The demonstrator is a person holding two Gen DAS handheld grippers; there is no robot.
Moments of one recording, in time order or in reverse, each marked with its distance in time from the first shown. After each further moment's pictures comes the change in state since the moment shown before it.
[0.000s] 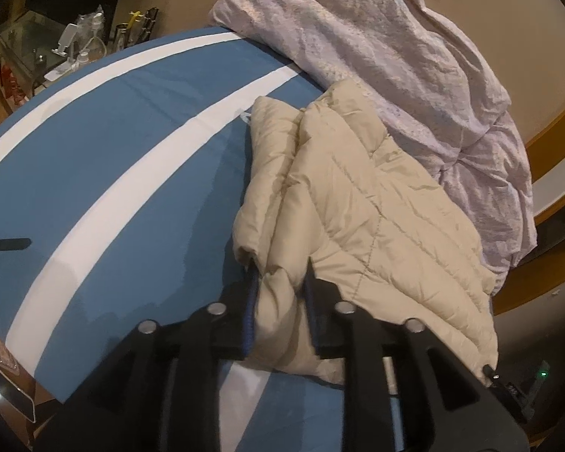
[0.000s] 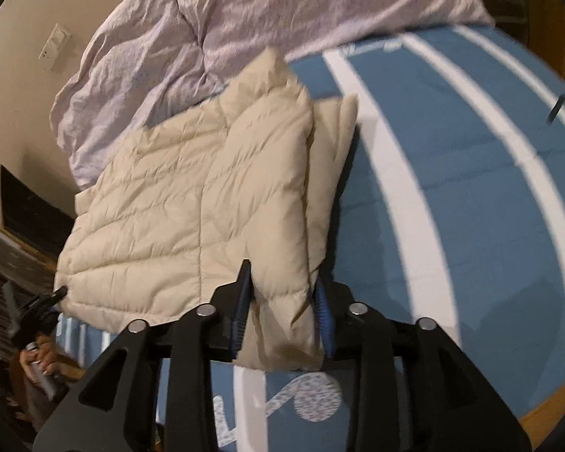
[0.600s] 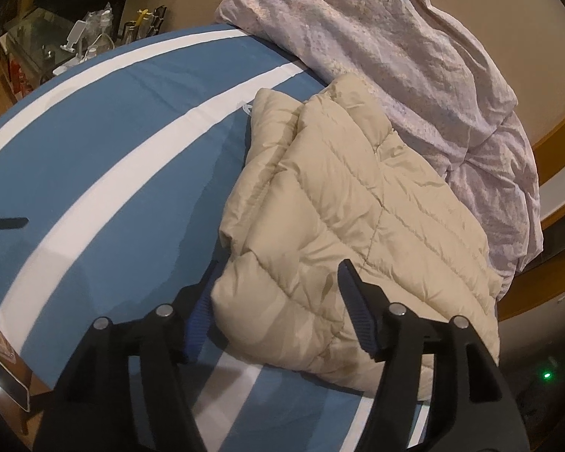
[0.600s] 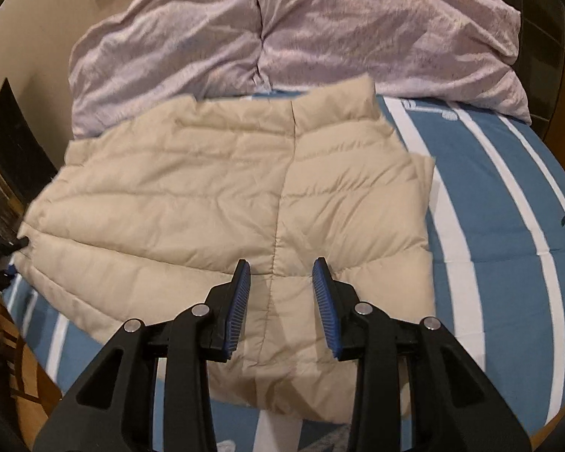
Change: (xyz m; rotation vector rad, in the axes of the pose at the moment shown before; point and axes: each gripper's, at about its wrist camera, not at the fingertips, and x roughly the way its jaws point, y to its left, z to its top) left arm 0.005 -0.007 -0.009 -0.022 -0.006 0.020; right arm 0.052 0.067 -0.014 -0.285 -0.038 -0.079
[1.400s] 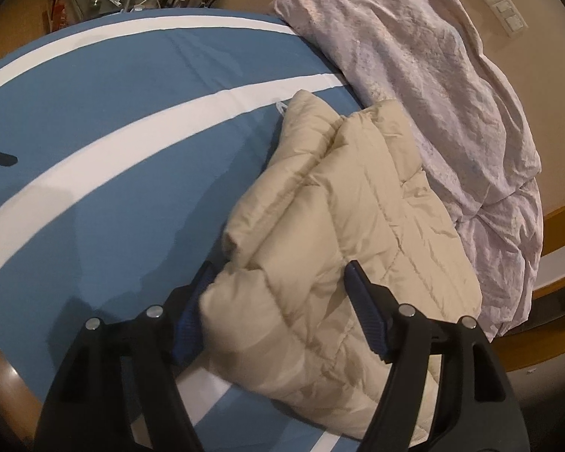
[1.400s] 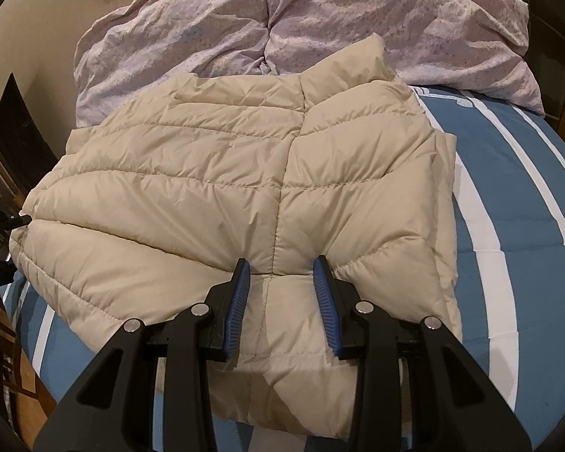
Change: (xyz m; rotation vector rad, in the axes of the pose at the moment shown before) left arm 0.016 0.011 0.004 -0.238 -0.023 0.001; right arm 0.011 -0.004 -0.012 -0.012 -0.019 0.048
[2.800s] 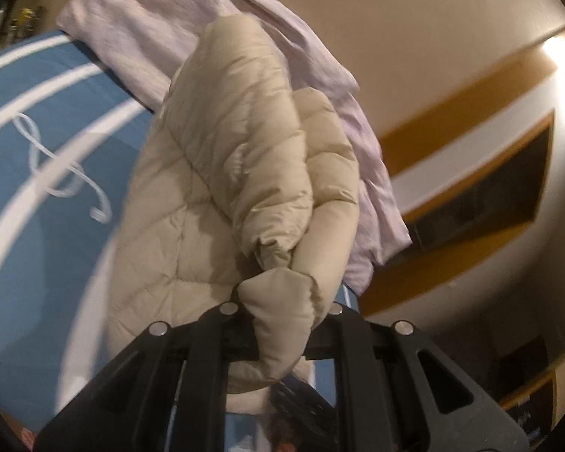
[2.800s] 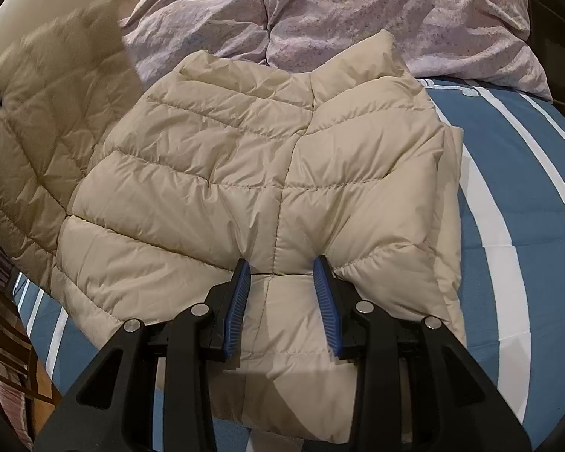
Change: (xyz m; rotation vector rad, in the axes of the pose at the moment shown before) left arm -0.052 -0.211 -0.091 0.290 0.105 -0.511; right arm 0.001 -0.008 0.000 0.038 -0.006 0.073
